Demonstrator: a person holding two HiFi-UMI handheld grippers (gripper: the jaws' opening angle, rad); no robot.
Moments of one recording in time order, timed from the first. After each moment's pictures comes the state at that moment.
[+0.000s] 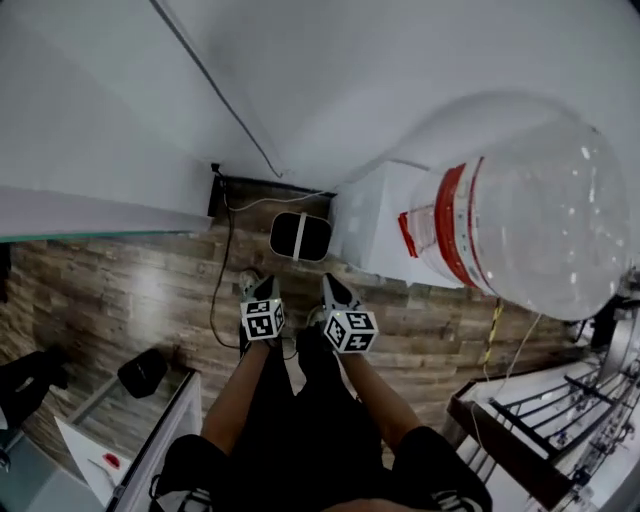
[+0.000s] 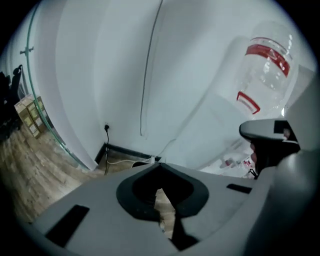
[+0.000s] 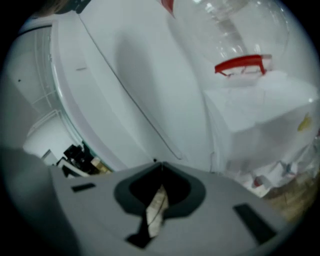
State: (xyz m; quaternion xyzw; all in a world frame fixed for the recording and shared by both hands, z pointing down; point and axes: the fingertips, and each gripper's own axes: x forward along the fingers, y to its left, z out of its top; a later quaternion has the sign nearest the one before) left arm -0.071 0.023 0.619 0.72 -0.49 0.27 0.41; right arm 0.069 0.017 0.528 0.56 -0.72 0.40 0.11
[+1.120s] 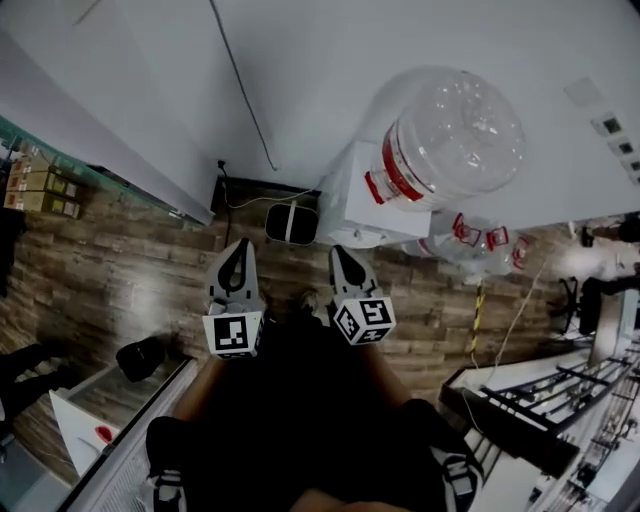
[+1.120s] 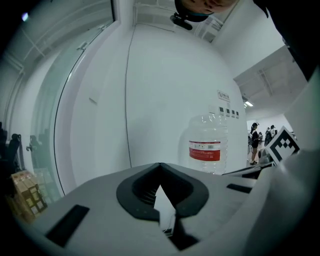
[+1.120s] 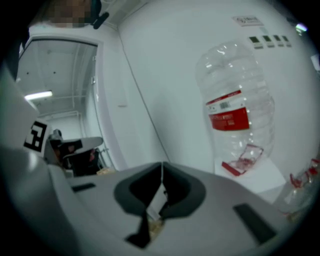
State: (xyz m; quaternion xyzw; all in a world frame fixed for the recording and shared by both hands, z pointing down) left arm -0.094 0.061 0.169 0.84 -0.54 0.06 0.03; right arm 0.081 0.090 0.250 0.58 -0.78 0.22 0.02
